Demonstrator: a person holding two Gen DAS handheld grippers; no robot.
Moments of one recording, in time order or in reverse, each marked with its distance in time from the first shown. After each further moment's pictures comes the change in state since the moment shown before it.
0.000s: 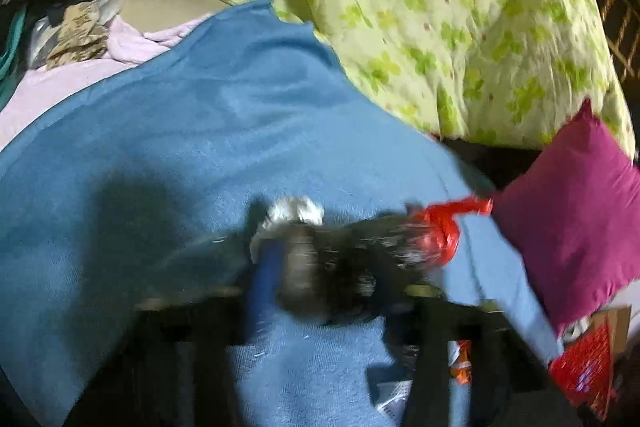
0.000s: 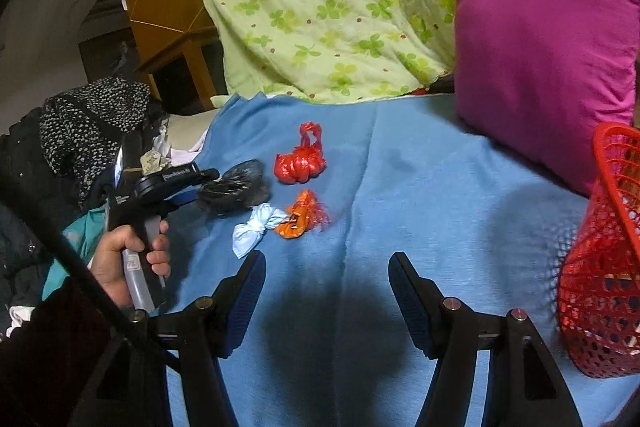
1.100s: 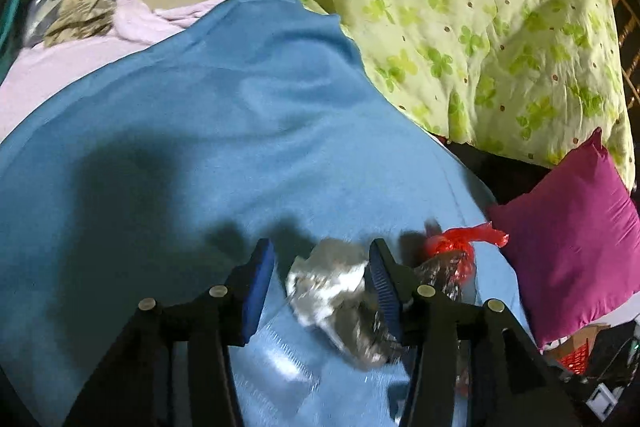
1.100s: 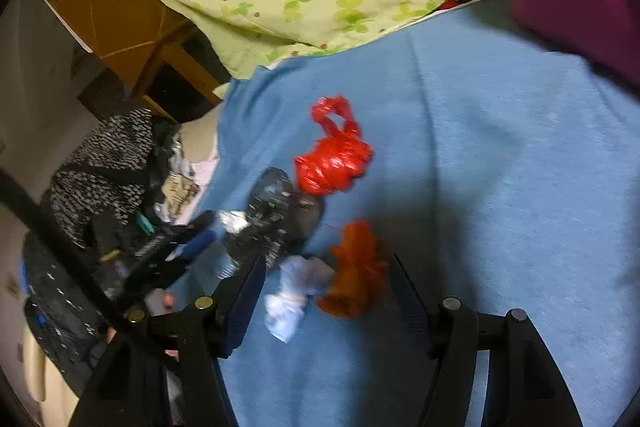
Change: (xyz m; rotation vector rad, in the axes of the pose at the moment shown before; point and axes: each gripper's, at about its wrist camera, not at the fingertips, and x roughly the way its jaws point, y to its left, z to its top) left arm 0.003 0.037 0.032 -0.090 0.039 -0.049; right arm 0.153 -0.012 0.066 0.305 0.211 0.247
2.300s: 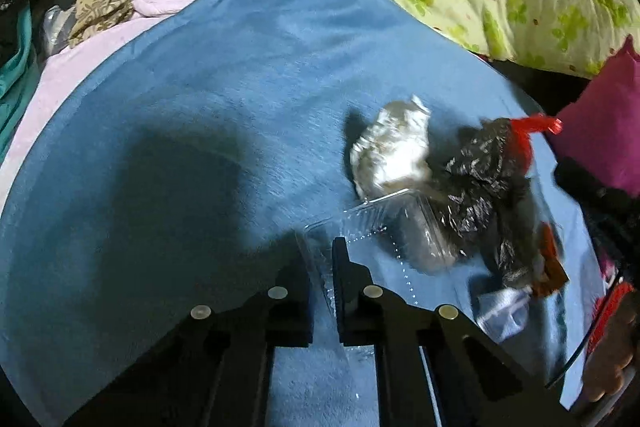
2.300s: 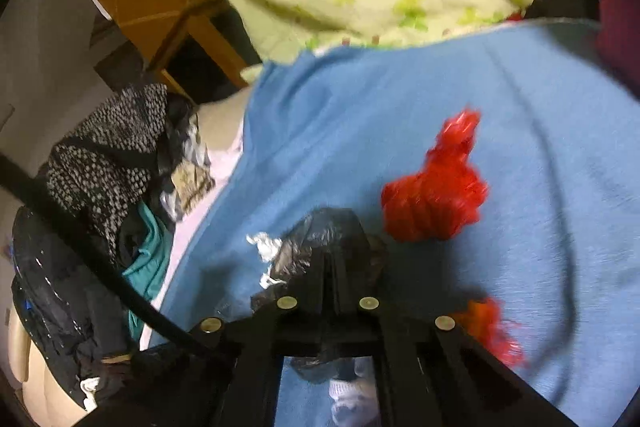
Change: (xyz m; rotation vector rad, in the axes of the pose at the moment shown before) left arm -0.011 0.006 -0.044 0.154 0.207 0.220; right arm 0.073 0.071 0.022 -0.127 -0.006 0.017
